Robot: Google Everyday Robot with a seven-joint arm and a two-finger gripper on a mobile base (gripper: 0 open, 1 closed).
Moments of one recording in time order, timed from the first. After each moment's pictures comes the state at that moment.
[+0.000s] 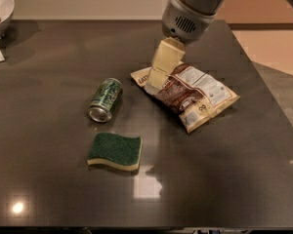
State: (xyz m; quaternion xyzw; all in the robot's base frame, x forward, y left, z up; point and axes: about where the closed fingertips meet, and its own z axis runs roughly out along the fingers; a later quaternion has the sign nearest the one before) arm 0.529 -0.041 0.965 -0.59 0.79 0.07 0.17
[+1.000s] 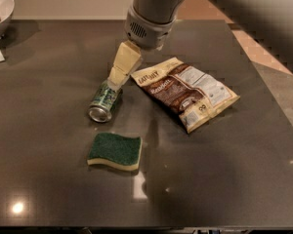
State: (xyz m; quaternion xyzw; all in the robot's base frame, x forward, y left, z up) arm 0.561 0.015 0.939 -0.47 0.86 0.06 0.16
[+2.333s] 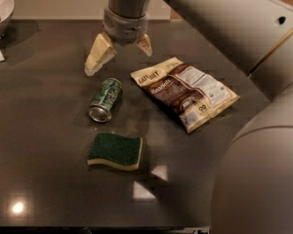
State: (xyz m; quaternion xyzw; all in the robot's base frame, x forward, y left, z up) arm 0.604 0.059 0.918 -0.32 0.94 0.08 0.10
